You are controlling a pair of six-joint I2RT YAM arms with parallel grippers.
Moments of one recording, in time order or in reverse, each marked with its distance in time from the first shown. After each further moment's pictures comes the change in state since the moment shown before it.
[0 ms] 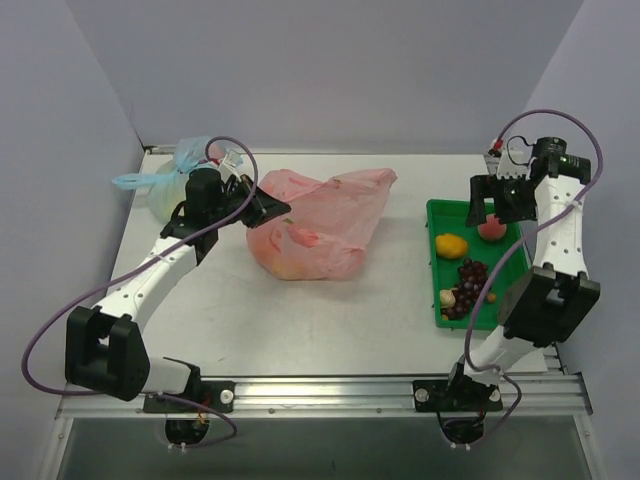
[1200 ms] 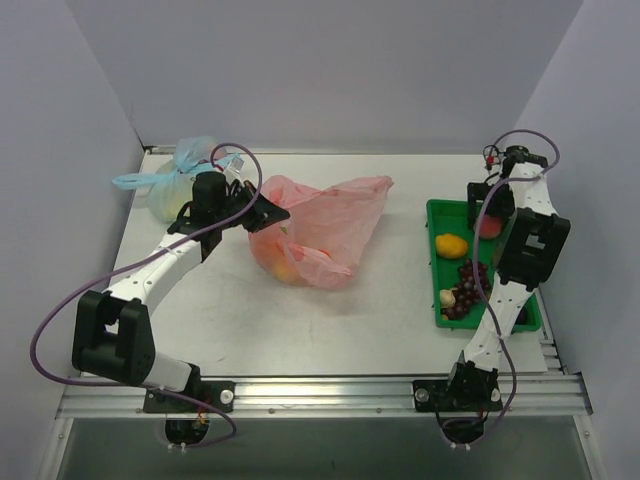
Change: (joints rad) left arm 0.014 0.075 -0.028 0.005 -0.005 0.040; right arm 0.003 0.611 0.259 0.181 0.407 0.244
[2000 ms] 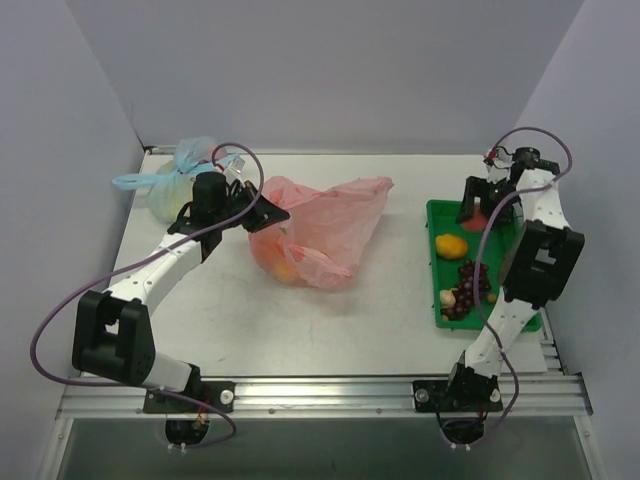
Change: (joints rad) left arm 0.000 0.000 0.000 0.000 0.001 0.042; right arm -0.009 -0.176 -0.187 0.051 -0.317 0.002
